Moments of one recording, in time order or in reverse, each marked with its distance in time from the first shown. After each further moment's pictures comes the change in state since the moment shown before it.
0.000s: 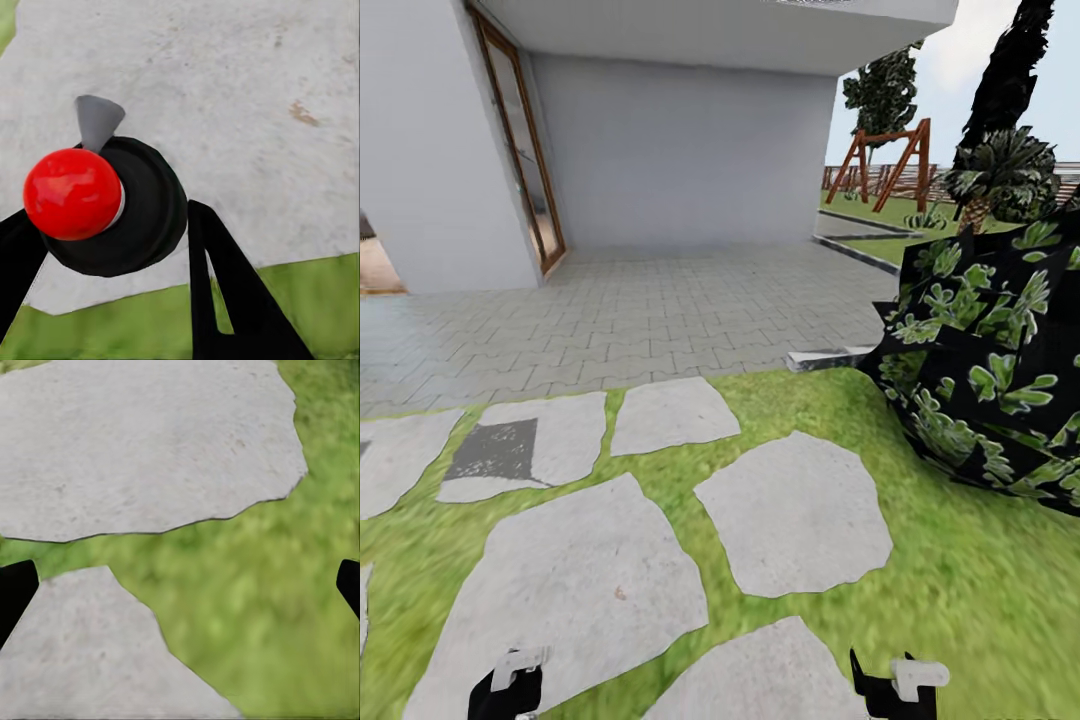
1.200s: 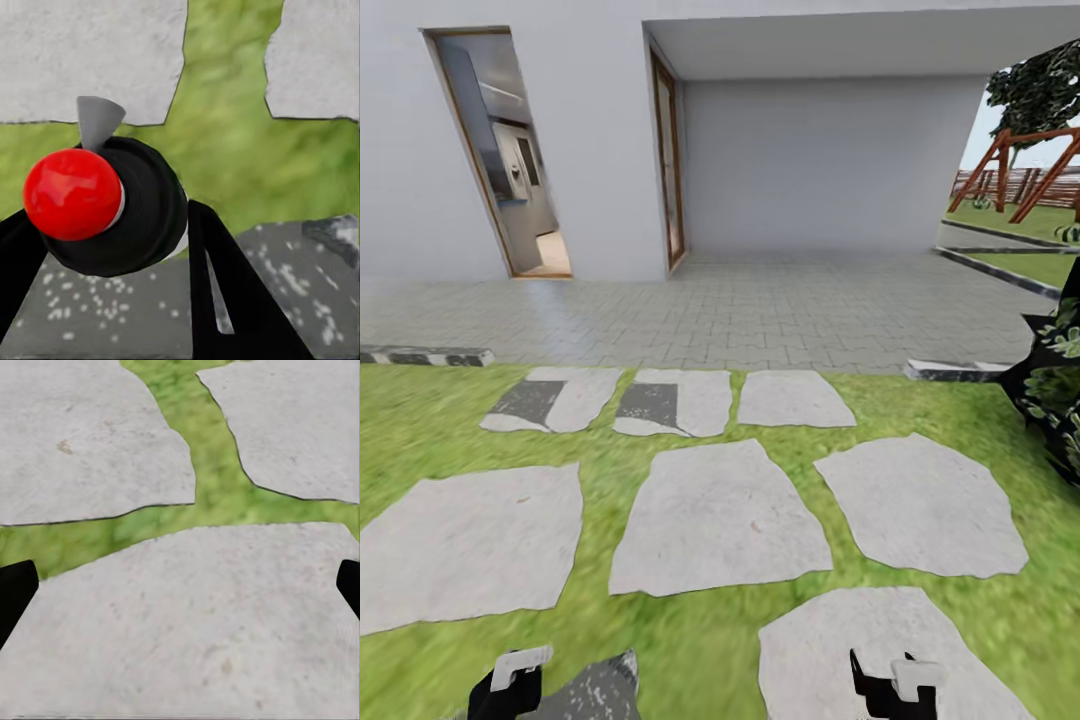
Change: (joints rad) left arm 0.000 0.000 0.001 0.000 0.000 0.000 0.001; right arm 0.000 0.000 0.000 0.001 0.000 0.000 0.000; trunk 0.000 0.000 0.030
